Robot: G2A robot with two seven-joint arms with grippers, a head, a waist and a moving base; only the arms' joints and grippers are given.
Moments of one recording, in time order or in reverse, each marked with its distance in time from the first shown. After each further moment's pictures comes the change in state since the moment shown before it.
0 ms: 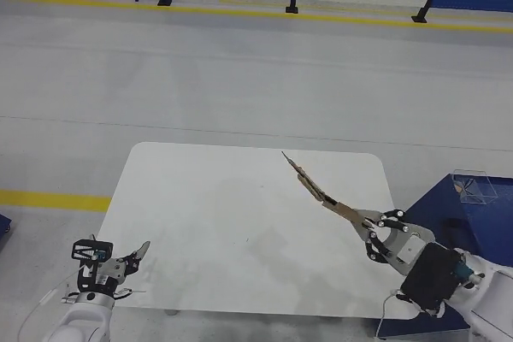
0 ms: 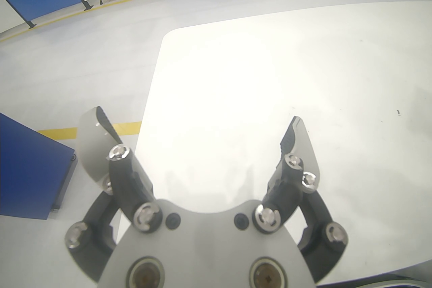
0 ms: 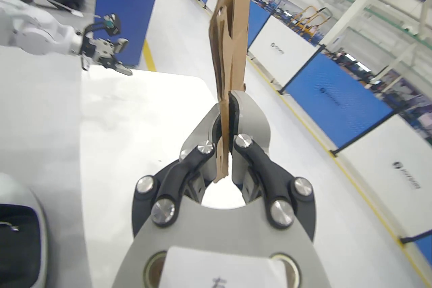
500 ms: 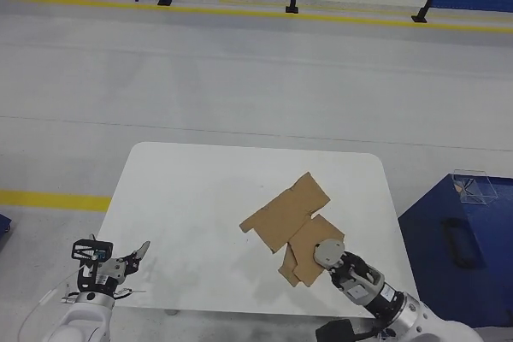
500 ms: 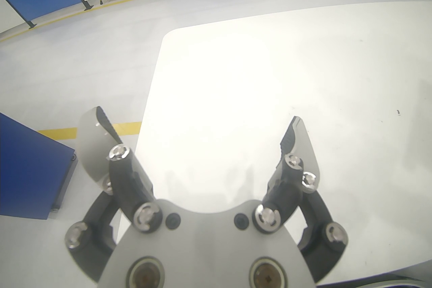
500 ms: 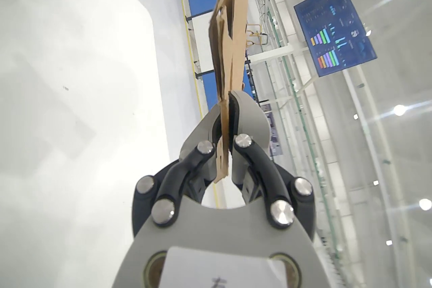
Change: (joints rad) left arm 0.000 0.000 0.000 0.000 0.000 0.000 0.000; right arm -0.341 0.016 -0.270 0.041 -1.215 0.755 -0.545
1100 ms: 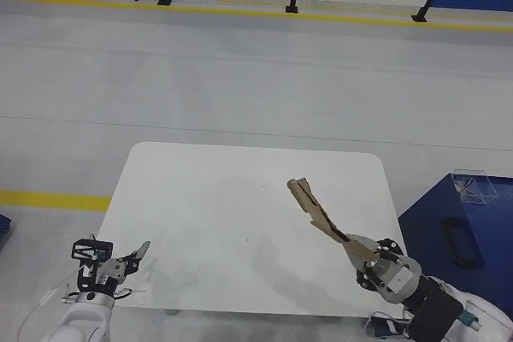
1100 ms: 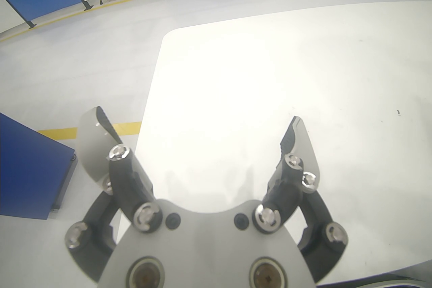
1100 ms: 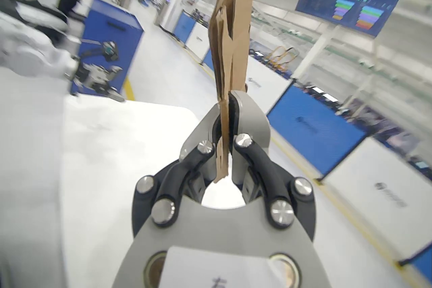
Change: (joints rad) left arm 0.000 0.000 0.000 0.000 0.000 0.000 0.000; right arm 0.147 0.011 0.174 0.099 1.261 -0.685 0.098
